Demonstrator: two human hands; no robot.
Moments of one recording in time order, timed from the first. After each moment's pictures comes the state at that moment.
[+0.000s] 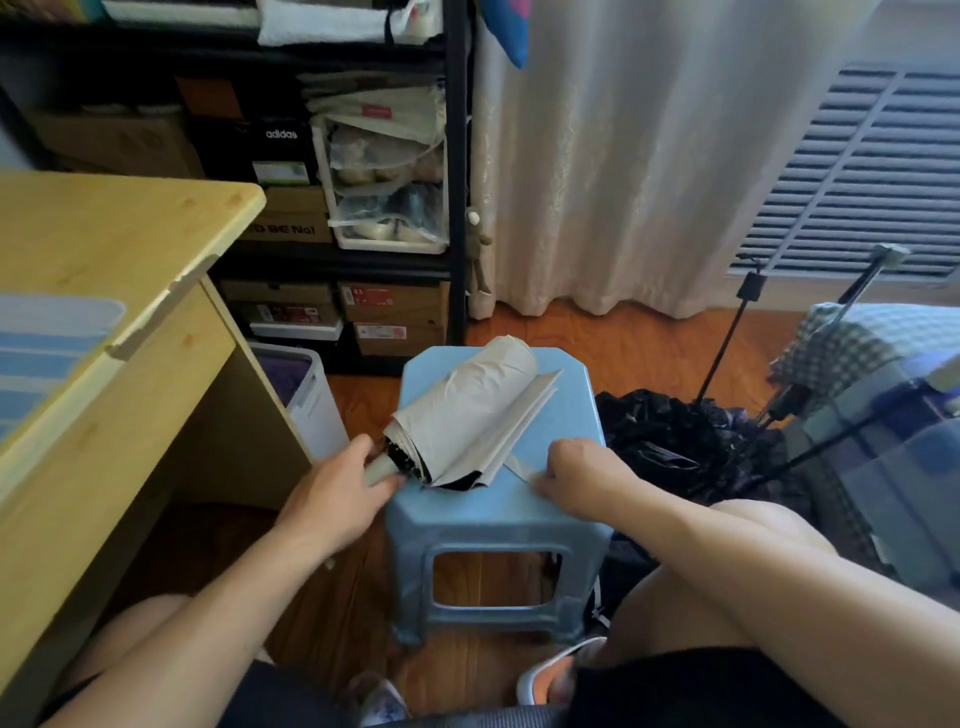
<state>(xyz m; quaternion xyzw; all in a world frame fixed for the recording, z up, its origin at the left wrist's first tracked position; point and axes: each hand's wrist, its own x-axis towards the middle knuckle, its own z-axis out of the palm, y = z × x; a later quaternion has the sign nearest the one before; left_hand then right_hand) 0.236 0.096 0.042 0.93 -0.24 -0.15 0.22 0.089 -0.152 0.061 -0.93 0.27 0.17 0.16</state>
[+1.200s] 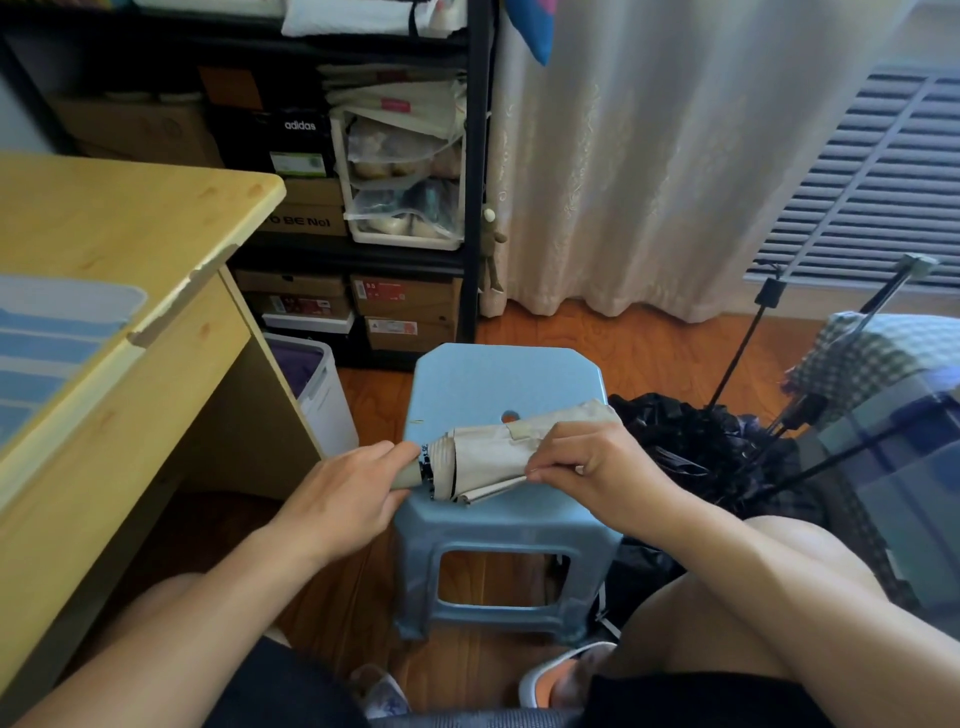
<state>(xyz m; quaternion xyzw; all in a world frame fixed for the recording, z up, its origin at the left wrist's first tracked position) 0.234 0.109 0.047 0.87 -0.48 -0.04 0.11 0.069 -0.157 0.077 -0.94 -0.06 -0.15 0.31</state>
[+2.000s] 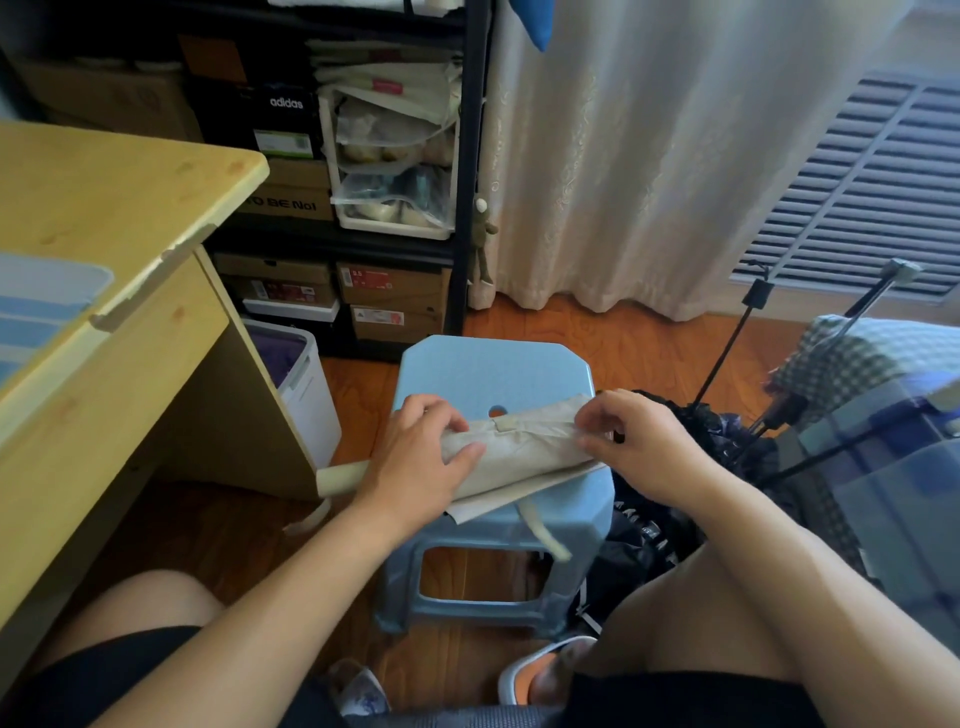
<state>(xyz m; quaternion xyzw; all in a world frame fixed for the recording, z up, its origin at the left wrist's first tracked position) 0.199 0.034 0.055 0.86 -0.34 -0.08 0.38 0.059 -0.201 0.087 -0.94 0.18 -0.07 0.29</state>
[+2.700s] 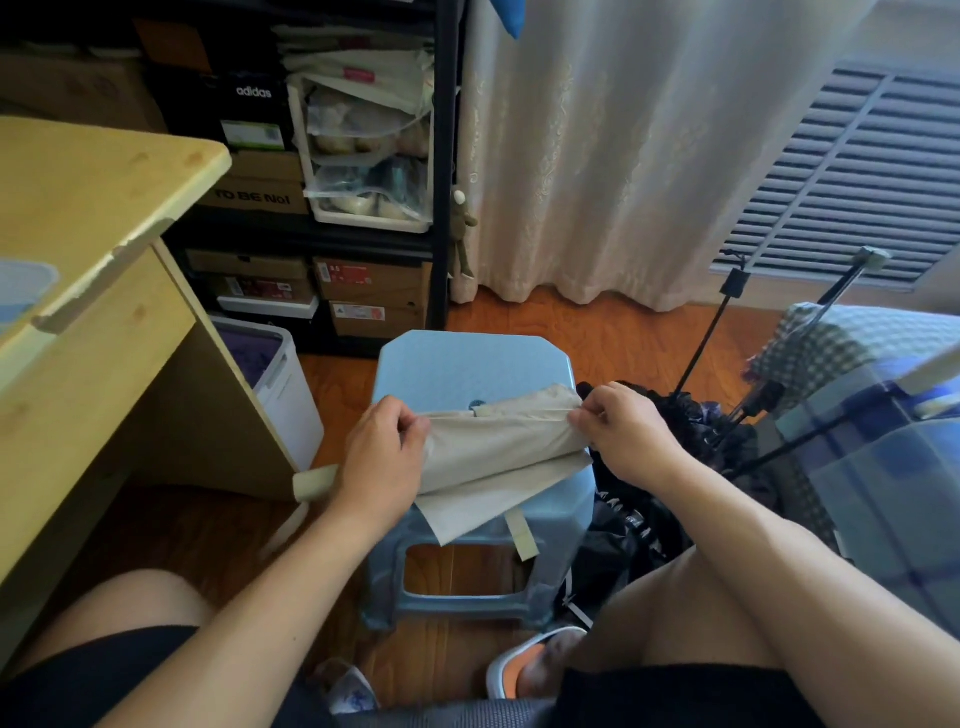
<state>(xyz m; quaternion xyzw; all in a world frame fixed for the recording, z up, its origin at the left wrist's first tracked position) 0.197 0.032 0.051 0.87 -0.23 -0.07 0.43 0.068 -0.216 0.066 -0.91 0.29 -0.06 0.28</state>
